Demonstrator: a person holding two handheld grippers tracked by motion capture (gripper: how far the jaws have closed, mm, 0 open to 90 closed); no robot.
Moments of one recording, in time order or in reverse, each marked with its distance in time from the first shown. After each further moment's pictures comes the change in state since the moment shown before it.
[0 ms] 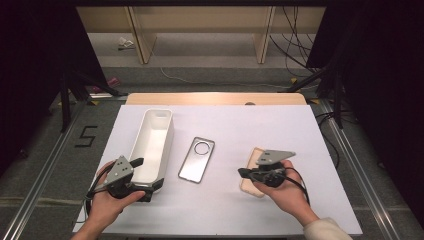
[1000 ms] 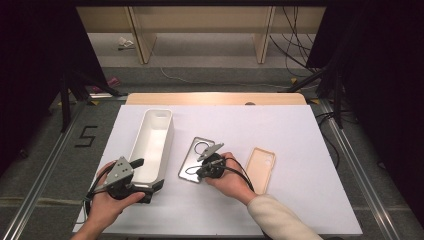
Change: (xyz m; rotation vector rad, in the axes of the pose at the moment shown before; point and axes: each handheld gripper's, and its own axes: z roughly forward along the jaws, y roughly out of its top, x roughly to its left) left arm -0.001 0.000 -0.001 0.002 -0.009 0.011; right arm 0.027 0.041 0.133 0.242 0.062 -0.064
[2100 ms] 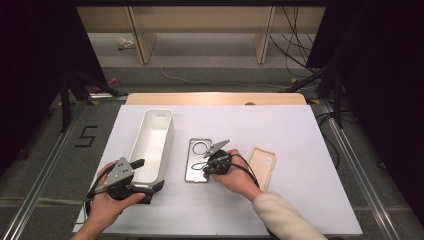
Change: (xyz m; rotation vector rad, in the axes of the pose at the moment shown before) left arm -0.001 0.000 0.000 0.002 -0.008 0.003; right arm -0.015 -0.005 -0.010 0.040 -0.031 0.000
